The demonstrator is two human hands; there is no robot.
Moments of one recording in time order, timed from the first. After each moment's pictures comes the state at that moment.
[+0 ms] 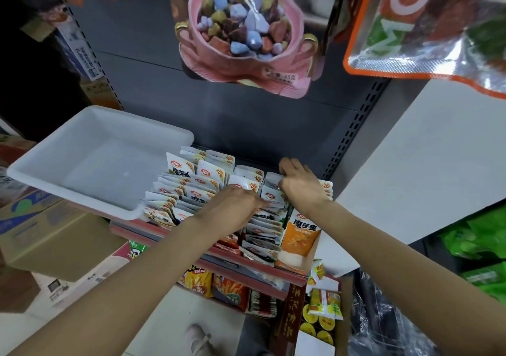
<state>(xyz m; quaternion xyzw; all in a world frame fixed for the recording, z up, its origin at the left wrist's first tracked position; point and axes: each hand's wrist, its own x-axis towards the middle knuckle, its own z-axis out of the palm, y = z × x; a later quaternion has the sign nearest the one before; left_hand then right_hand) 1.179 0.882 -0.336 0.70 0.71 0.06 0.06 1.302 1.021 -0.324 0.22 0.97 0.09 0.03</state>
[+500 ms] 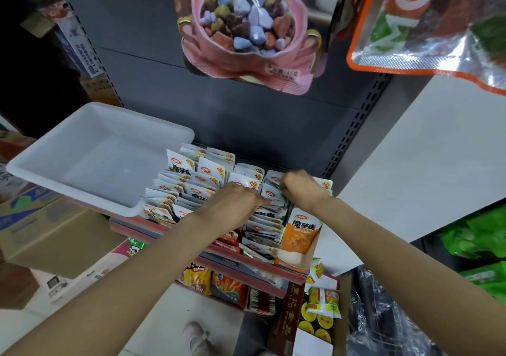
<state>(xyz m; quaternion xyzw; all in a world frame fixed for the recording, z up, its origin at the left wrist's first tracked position) 1.180 0.882 -0.337 0.69 0.72 0.06 0.06 1.297 1.031 -0.330 0.27 0.96 -0.06 0.11</state>
